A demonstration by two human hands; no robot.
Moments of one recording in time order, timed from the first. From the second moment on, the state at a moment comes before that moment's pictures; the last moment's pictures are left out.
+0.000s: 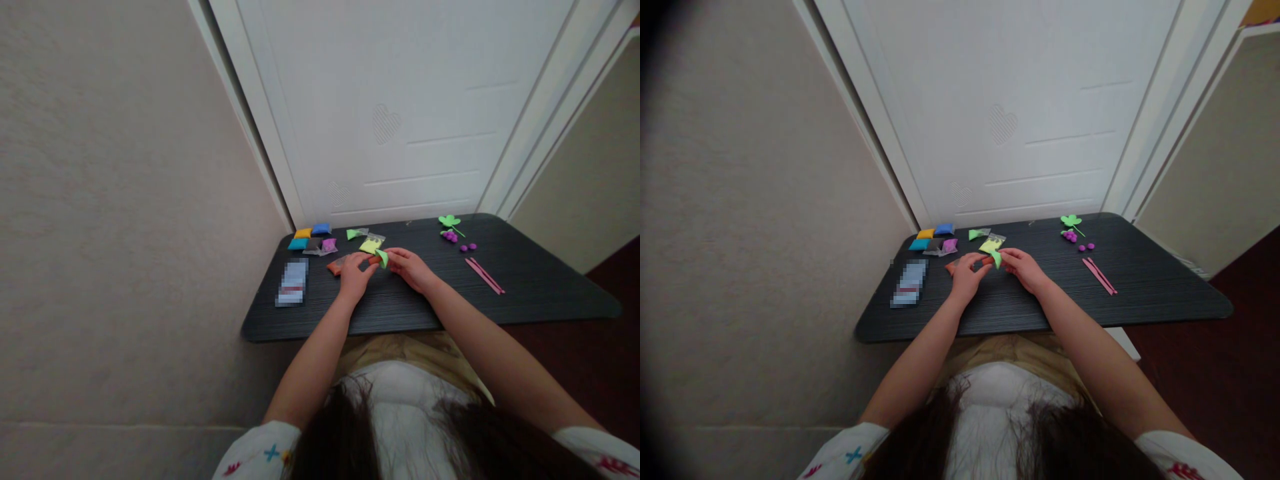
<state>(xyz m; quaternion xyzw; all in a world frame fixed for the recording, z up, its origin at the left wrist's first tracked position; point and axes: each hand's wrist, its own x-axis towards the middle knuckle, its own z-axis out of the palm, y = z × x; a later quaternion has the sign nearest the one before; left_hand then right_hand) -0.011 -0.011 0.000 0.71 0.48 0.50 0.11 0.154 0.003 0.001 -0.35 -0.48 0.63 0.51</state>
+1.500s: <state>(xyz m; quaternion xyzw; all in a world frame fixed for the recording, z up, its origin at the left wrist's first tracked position) -0.009 -0.015 0.003 0.74 0.48 0.47 0.07 0.151 0.005 -0.003 -0.37 -0.52 0.59 0.50</state>
